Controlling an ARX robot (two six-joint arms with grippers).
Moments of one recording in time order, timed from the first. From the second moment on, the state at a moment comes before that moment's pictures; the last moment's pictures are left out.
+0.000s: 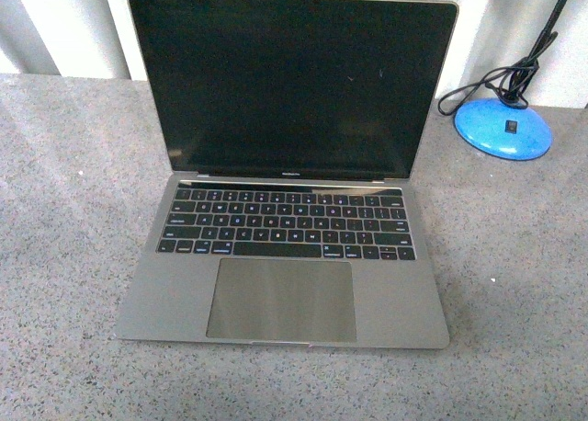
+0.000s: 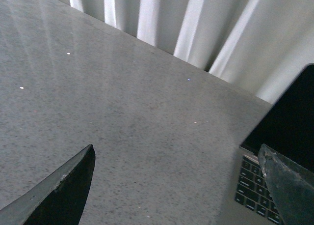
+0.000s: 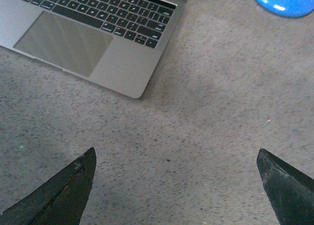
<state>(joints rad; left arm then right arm) -0.40 0.39 0.09 -0.01 -0.82 -0.44 0.17 0.35 0.16 -0.48 -0.12 -0.20</state>
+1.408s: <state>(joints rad) -0.12 1.82 1.24 0.40 0.07 0.26 0.16 1.67 1.07 0.35 -0.23 -0.98</state>
